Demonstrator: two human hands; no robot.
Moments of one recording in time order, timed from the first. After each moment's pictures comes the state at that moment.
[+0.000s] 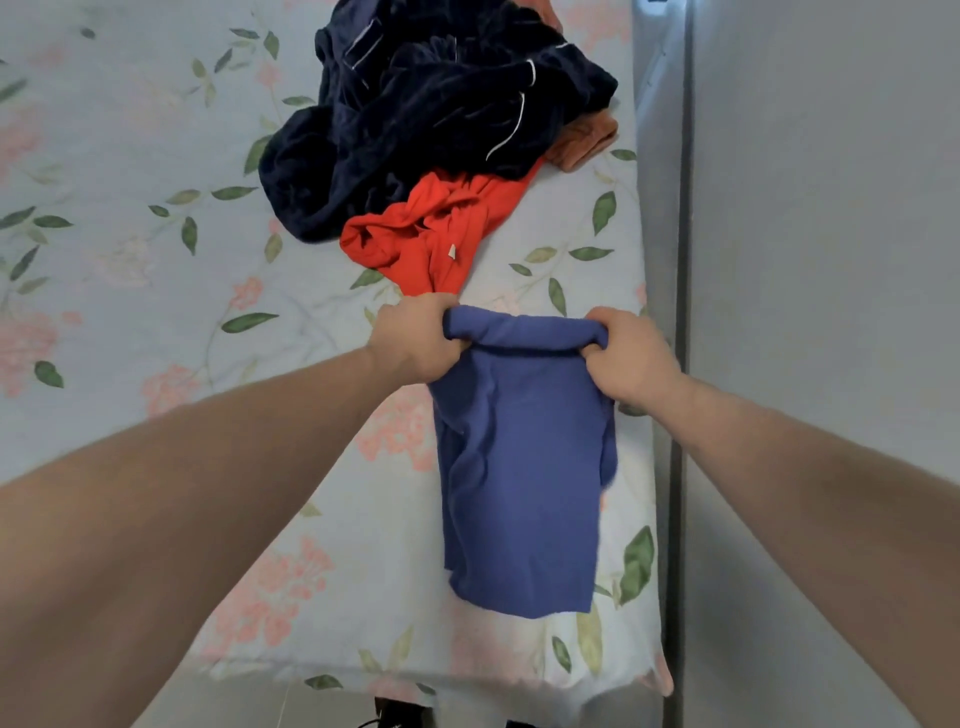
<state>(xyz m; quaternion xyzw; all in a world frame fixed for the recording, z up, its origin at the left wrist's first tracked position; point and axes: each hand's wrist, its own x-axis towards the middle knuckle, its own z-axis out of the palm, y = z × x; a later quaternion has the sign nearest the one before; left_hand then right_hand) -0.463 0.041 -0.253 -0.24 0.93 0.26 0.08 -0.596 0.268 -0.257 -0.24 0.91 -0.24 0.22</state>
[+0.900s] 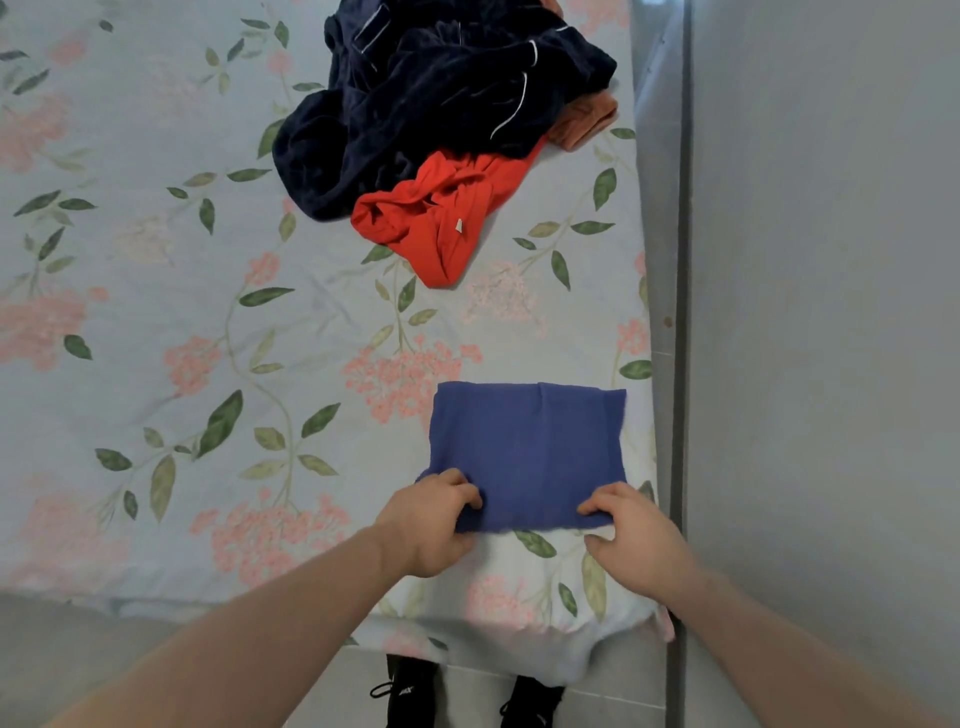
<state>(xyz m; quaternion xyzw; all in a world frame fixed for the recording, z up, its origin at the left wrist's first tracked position) -0.280 0.161 -0.294 -0.12 0.91 0.25 0.30 -0.414 0.413 -0.308 -0.25 0.88 -0.17 0.37</state>
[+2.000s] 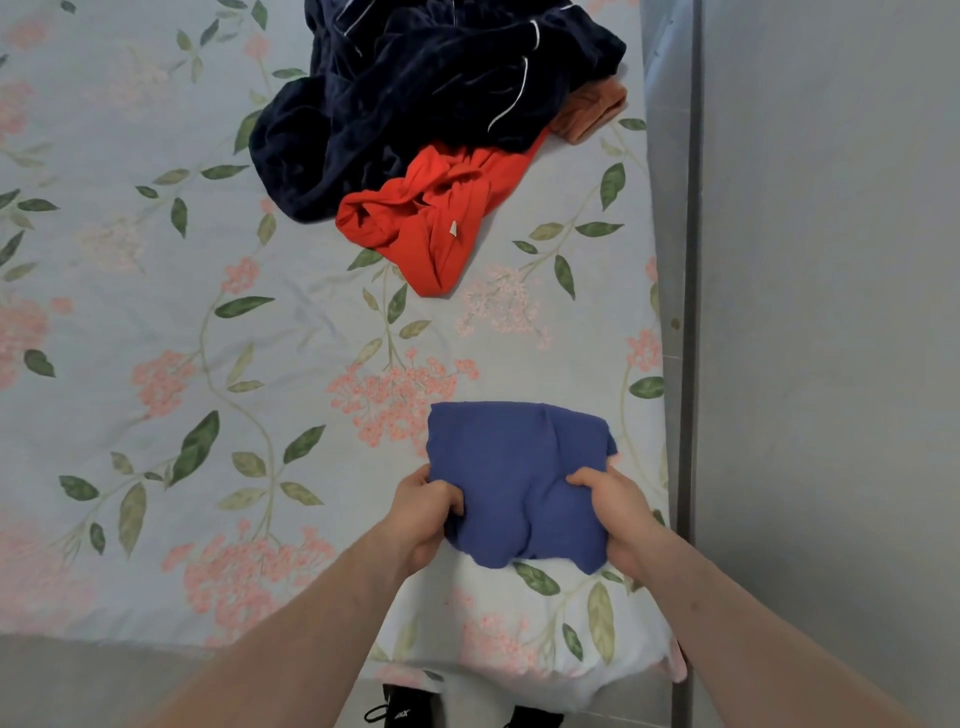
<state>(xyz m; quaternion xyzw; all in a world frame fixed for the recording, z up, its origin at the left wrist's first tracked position) -0.325 0.156 -0.327 -0.57 0.41 0.70 0.10 -0.450 0.339 -0.332 0.27 0.69 -0.48 0.47</state>
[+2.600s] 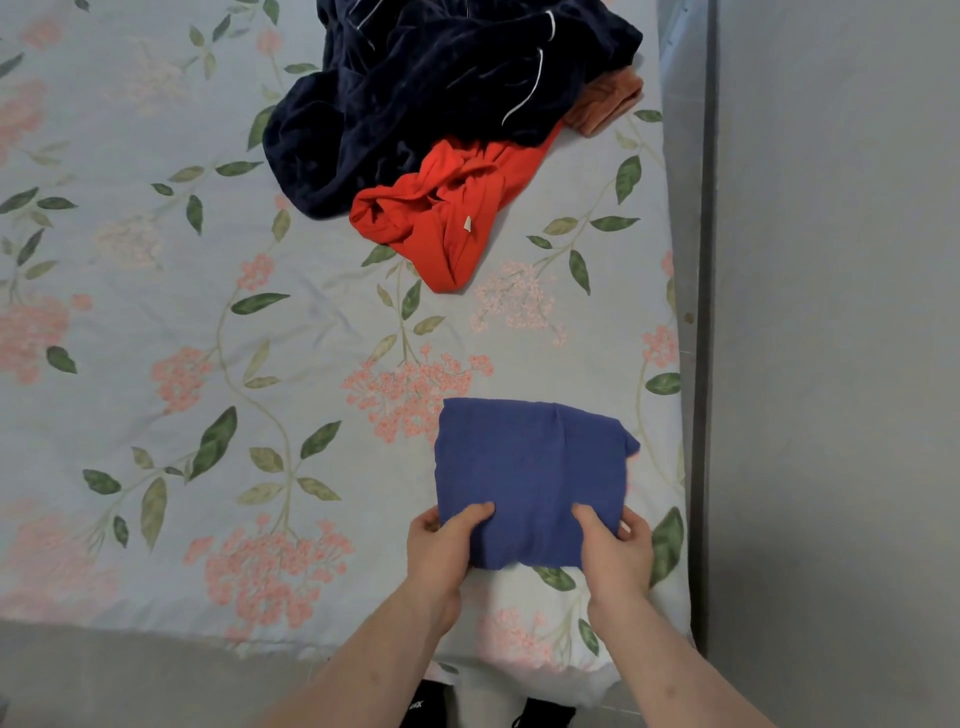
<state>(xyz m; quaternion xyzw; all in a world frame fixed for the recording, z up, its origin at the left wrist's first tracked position) -0.286 0.193 -0.335 -0.66 0.31 0.69 0.04 -0.380 0.333 -0.329 0.38 0.70 -0.54 0.27</state>
